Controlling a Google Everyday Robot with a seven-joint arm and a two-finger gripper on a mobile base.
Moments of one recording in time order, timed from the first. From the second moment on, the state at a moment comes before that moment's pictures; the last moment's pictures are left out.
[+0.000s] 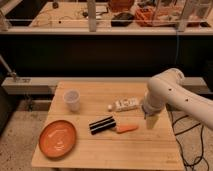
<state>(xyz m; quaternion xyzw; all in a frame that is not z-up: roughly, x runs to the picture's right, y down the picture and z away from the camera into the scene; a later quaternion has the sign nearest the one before) 0.199 0.123 0.700 -0.28 -0.05 -0.07 0.96</state>
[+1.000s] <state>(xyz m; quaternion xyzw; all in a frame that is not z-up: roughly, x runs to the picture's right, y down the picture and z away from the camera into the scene) 0.179 0.140 0.713 -0.29 -0.08 -0.10 0.95</state>
